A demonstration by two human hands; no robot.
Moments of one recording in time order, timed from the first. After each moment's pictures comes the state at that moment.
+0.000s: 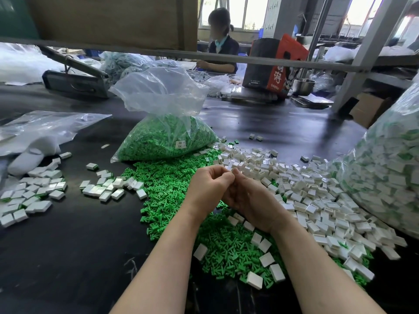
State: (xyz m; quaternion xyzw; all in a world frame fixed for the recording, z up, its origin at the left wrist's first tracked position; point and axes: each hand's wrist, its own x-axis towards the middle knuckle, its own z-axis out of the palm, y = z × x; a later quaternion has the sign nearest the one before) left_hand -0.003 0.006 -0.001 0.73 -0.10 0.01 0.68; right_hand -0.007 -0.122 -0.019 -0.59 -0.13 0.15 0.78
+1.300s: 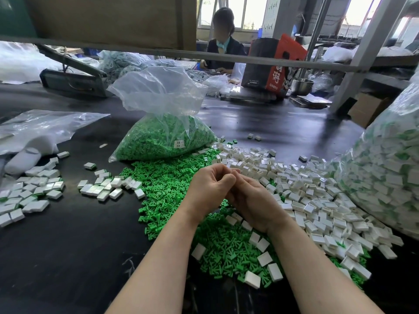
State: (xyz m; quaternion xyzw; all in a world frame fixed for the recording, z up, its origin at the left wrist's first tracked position) left_hand -0.005 0.004 0.002 0.73 -0.12 0.00 0.67; right_hand -0.009 -0.125 -0.020 -0.56 -0.15 0.12 0.80
